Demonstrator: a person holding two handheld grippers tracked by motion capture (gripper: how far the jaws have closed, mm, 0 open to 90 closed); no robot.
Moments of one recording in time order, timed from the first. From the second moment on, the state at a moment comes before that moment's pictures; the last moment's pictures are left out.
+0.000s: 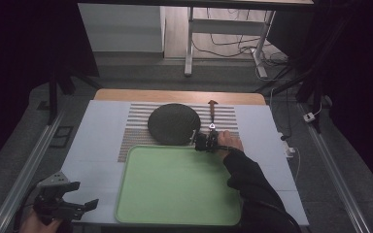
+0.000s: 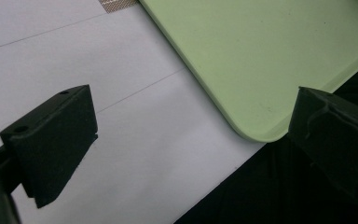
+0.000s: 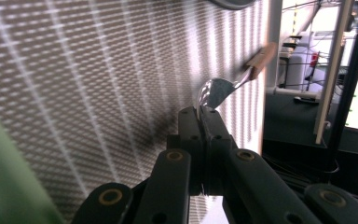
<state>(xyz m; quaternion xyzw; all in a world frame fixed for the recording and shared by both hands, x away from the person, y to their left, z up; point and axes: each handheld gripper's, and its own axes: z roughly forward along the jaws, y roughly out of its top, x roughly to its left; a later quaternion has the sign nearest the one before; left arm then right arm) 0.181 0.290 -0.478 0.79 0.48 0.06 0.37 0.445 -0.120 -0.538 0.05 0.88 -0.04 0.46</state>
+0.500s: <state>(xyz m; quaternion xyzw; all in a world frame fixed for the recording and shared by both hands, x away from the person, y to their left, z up) 0.181 0.290 -0.477 0.79 0.48 0.06 0.37 0.428 -0.131 -0.503 0.07 0.89 0.00 0.45</state>
